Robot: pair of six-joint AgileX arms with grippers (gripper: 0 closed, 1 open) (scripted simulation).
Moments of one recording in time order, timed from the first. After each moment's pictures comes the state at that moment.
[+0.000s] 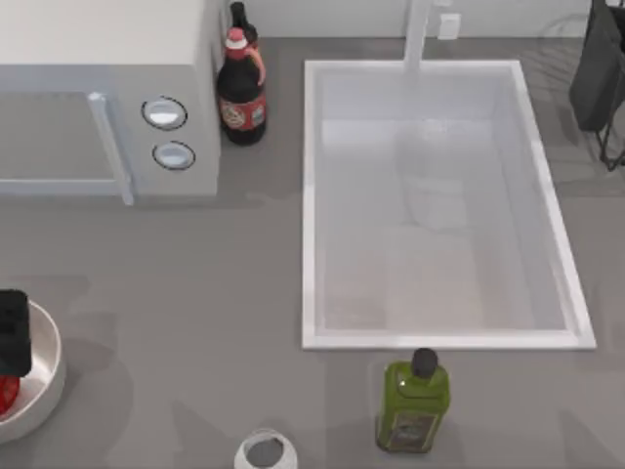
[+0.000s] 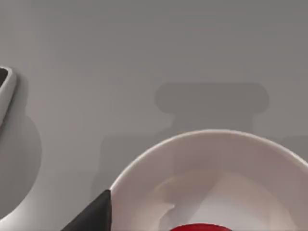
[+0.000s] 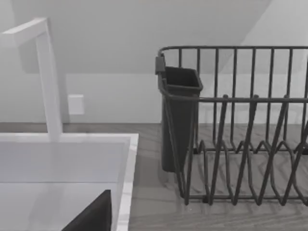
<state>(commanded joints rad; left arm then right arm) 0.05 0.67 0.45 -0.54 0.00 0.05 0.00 0.00 0.00 0.00 0.00 0.00</state>
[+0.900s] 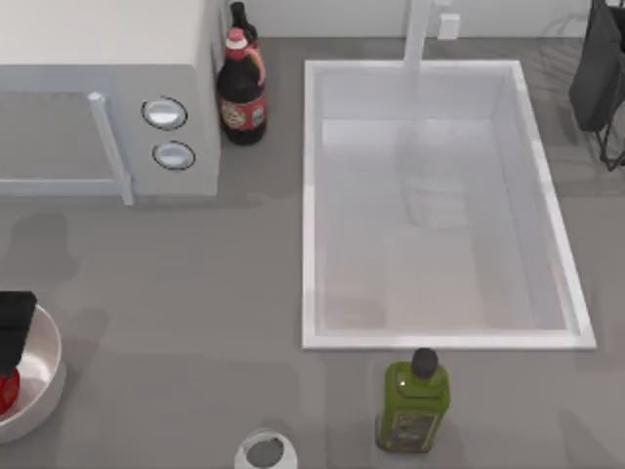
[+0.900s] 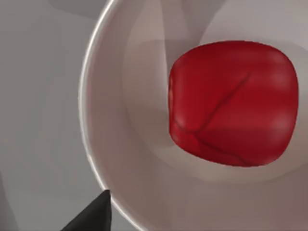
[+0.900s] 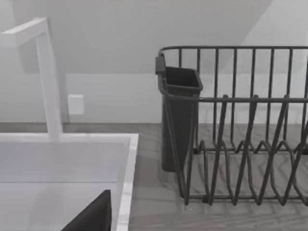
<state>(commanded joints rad) 0.09 1.39 0.91 -1.08 0.00 0.11 0.00 0.00 0.00 0.00 0.00 0.00</state>
